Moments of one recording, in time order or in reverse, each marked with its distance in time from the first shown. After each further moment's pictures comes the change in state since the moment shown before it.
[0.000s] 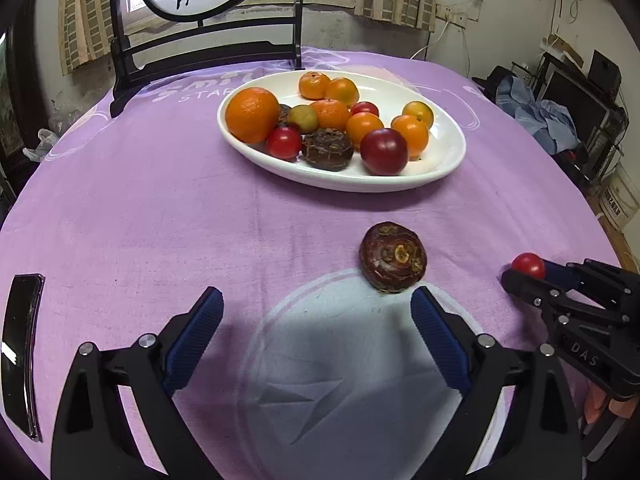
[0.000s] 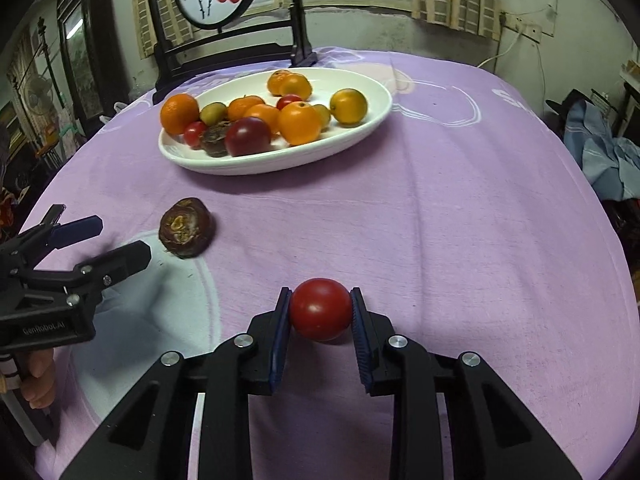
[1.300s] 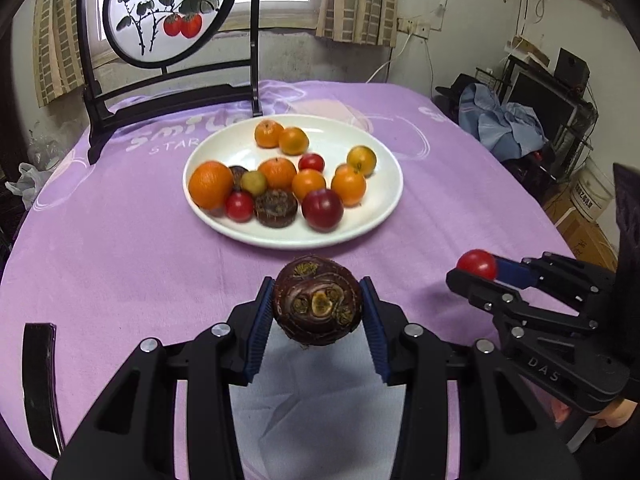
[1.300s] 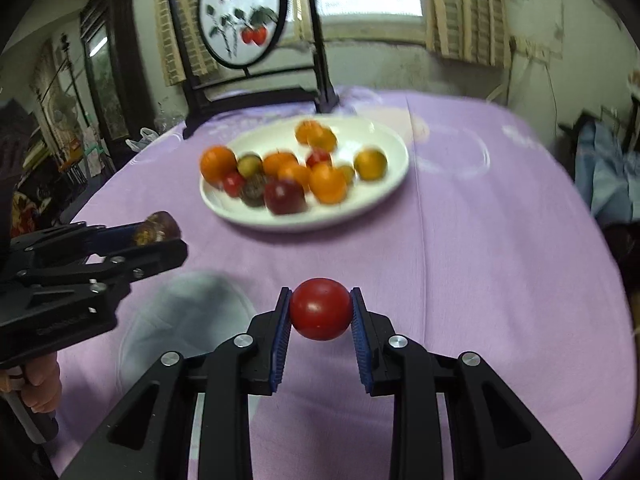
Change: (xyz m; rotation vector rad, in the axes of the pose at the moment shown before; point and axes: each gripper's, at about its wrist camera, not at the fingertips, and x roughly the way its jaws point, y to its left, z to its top) left arm -0.049 -0.024 0.037 0.068 -0.057 -0.086; right arm -0.041 0.013 0.033 -0.050 -0.123 0.061
